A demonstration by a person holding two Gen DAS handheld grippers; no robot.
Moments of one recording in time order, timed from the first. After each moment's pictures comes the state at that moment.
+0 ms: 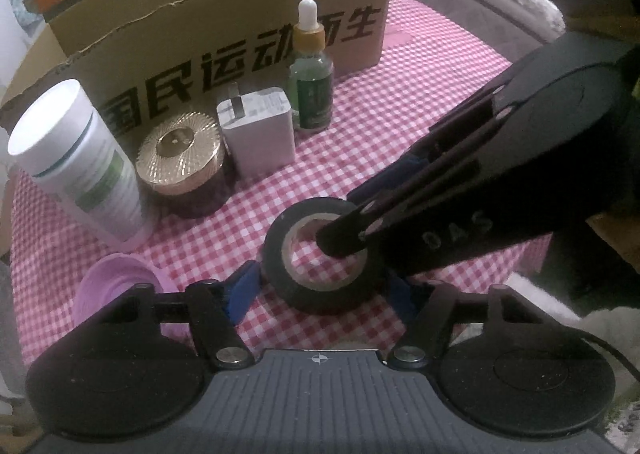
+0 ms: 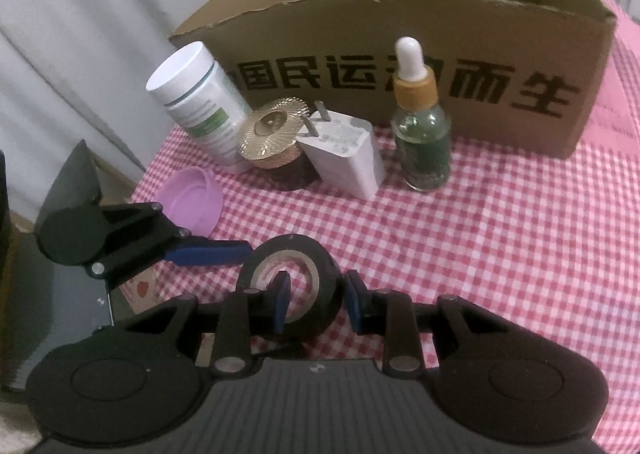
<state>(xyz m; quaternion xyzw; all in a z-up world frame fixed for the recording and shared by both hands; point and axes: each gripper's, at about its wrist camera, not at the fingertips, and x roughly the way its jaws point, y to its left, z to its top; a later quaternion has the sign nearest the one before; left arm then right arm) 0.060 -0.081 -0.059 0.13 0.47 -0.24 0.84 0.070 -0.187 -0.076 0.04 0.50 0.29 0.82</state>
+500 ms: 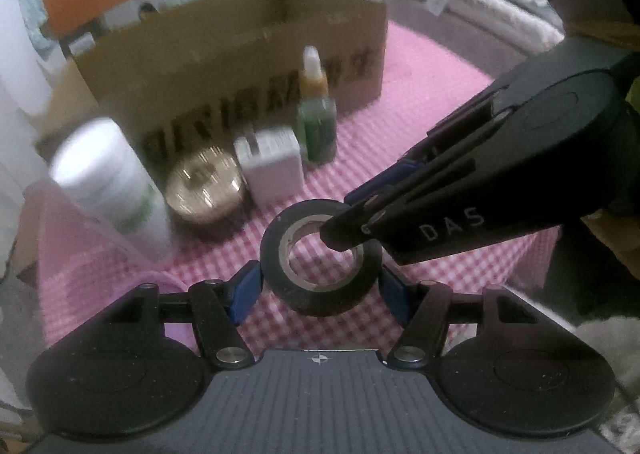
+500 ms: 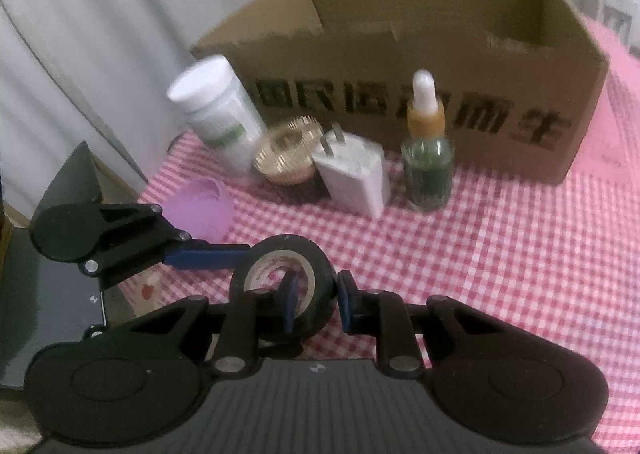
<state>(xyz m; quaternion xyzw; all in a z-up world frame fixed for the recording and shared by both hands) 0.041 -0.075 -0.024 0.14 0.42 -0.22 0.87 0.052 -0.187 -0.045 0.03 0.46 0.28 0.84</state>
